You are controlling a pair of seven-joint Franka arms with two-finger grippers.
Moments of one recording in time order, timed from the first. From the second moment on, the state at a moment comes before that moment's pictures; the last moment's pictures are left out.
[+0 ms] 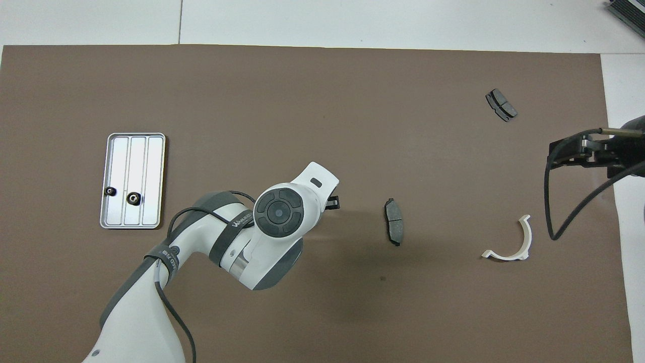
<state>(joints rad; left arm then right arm) -0.56 0.30 -0.15 -2.00 0.02 2.47 -0.79 0.01 -0.02 0.02 -1.58 -0.04 1.57 0.21</state>
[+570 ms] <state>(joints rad) -0.16 0.24 -0.12 -1.87 0.02 2.20 -0.47 0.18 0.02 0.03 -1.67 -0.03 1.78 0.31</state>
